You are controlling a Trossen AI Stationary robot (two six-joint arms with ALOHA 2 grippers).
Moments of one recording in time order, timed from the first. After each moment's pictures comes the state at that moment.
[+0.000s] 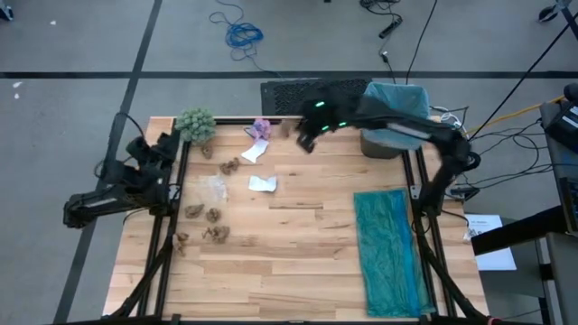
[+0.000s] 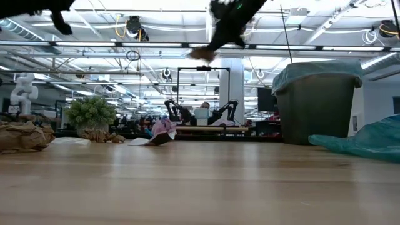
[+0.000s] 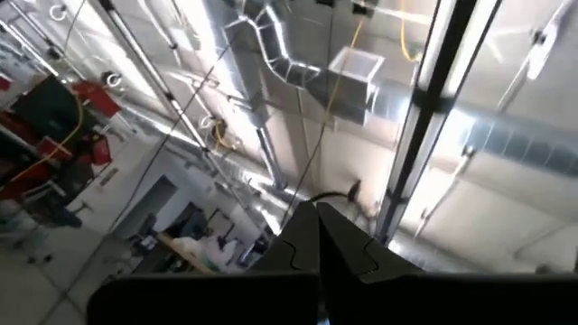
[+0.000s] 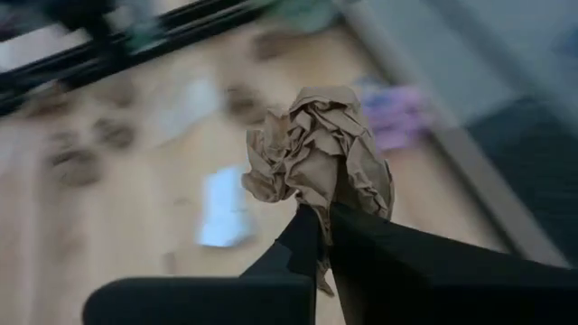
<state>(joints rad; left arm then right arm) 0.23 0.06 0.20 0.55 -0.31 -0.41 -0.40 1.70 1.71 -0.75 -0.03 0.09</state>
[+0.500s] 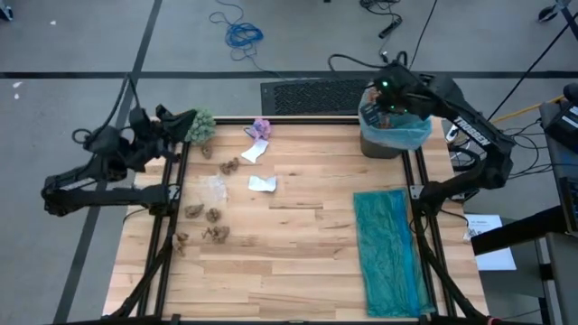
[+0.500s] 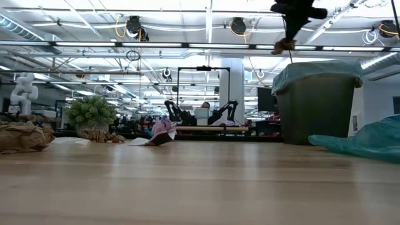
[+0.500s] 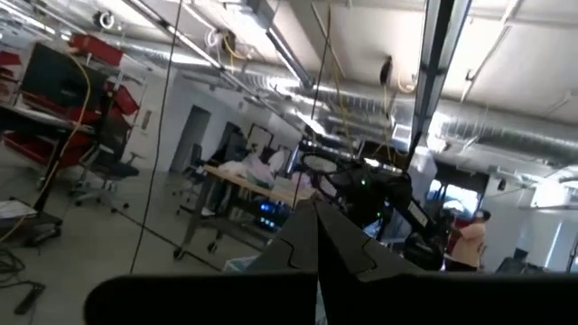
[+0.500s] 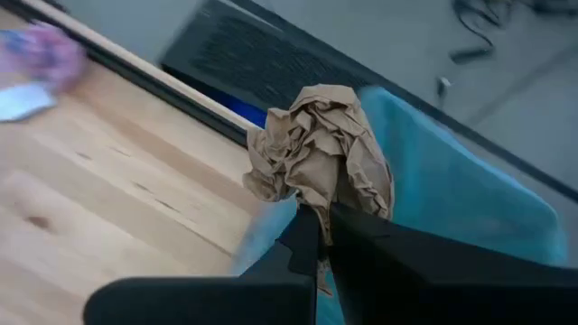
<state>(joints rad) 0.23 0.55 0.82 0.09 -0.23 -0.24 -0.62 1.37 1.71 -1.33 0.42 0.31</state>
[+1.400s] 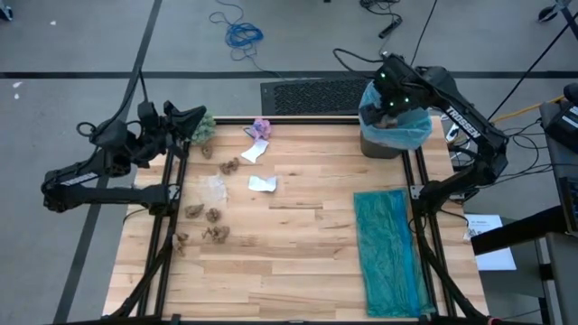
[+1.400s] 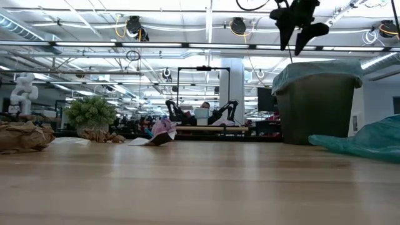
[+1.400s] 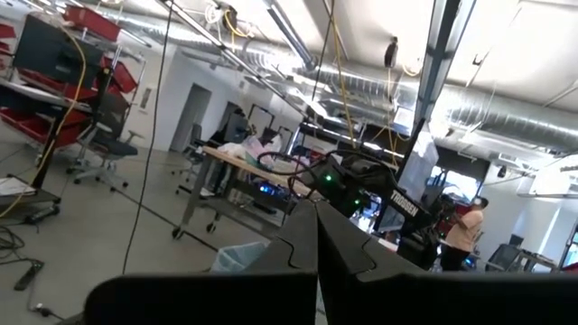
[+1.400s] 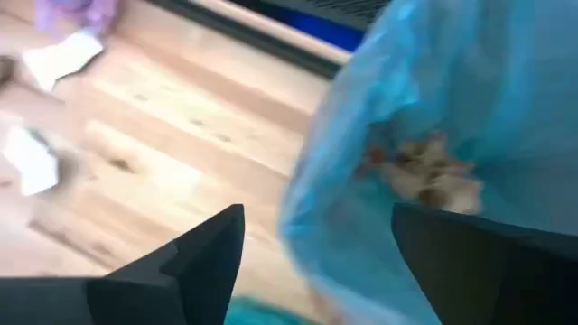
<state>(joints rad) 0.23 0.65 0.91 0.06 -0.23 -0.28 -0.76 1.43 1.71 -1.42 0.05 0.39</state>
